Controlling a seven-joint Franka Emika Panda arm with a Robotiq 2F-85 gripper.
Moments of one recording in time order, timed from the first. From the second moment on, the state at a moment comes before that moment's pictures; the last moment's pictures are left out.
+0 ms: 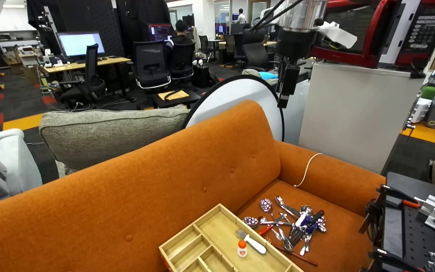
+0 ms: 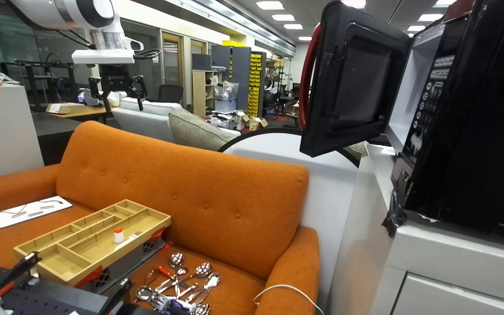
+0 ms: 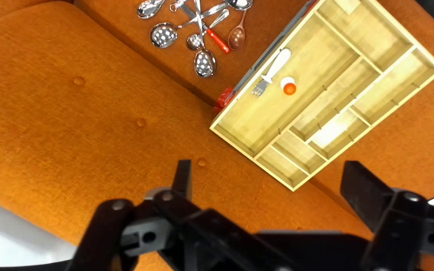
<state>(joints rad) 0.17 -0.19 0.04 -2.26 -0.08 2.19 -0.24</state>
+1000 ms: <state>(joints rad) 0.18 -0.03 0.10 -2.26 -0.06 2.37 -0.26</state>
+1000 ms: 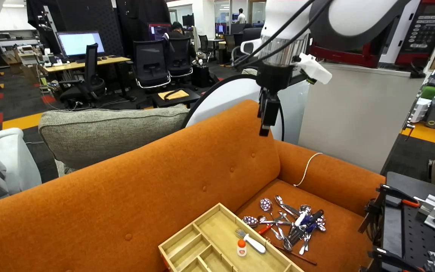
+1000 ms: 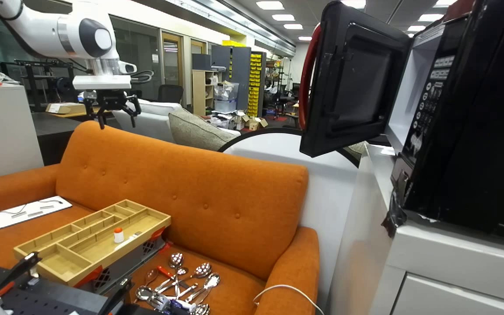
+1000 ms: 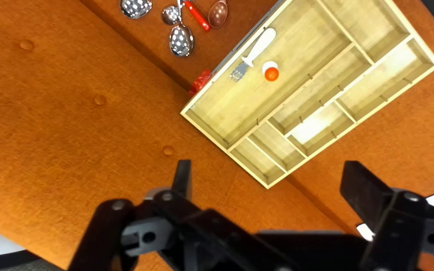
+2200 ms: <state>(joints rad) 0.19 0.28 0.17 -2.11 -0.12 2.41 -0.32</state>
